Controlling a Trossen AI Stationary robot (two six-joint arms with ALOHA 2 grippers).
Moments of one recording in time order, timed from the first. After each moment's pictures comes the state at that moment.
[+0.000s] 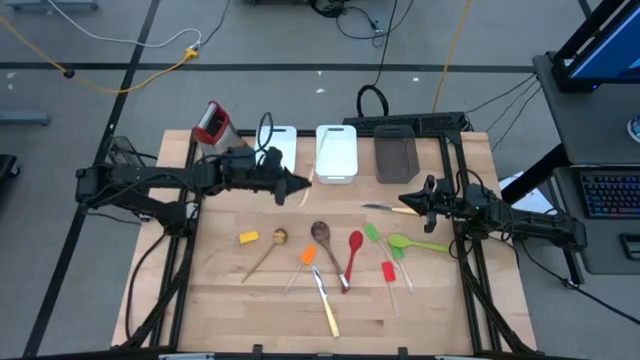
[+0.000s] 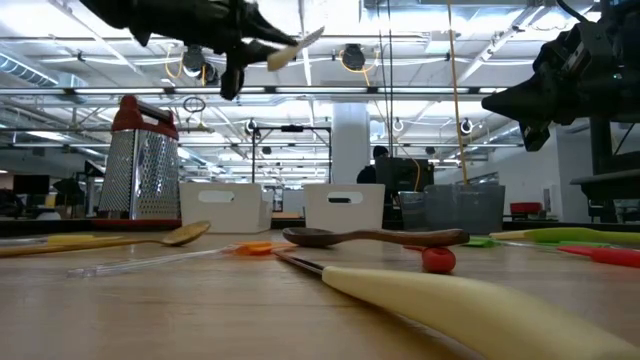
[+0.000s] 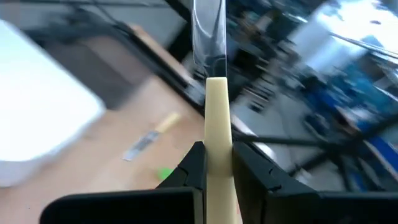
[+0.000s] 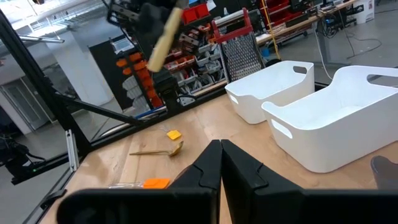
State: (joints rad) left arm 0.22 1.23 0.78 0.24 0.13 -0.68; right arm -0.20 0.09 0.02 0.07 -0.03 0.38
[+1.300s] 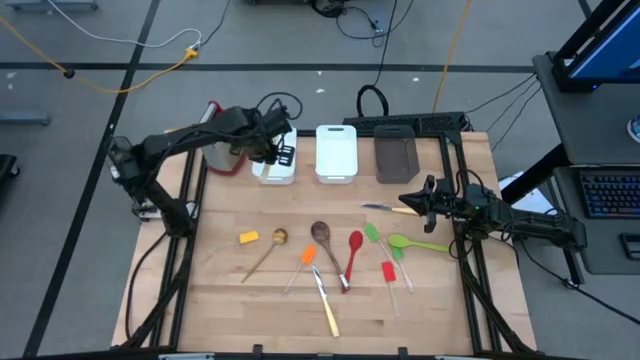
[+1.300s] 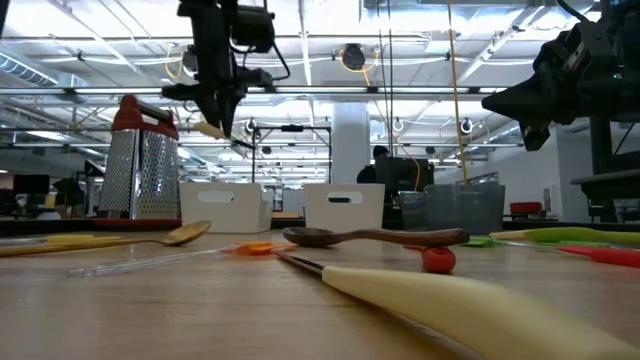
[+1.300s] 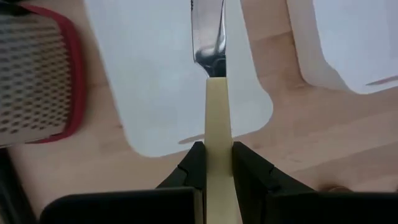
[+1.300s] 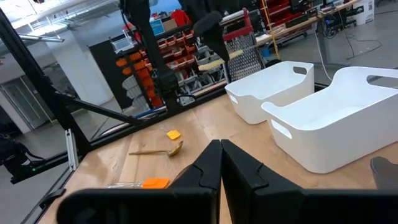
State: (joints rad) left arm 0.50 1.64 1.49 -1.21 -0.08 -0.81; right arm -0.20 0.09 0.02 0.07 -0.03 0.37
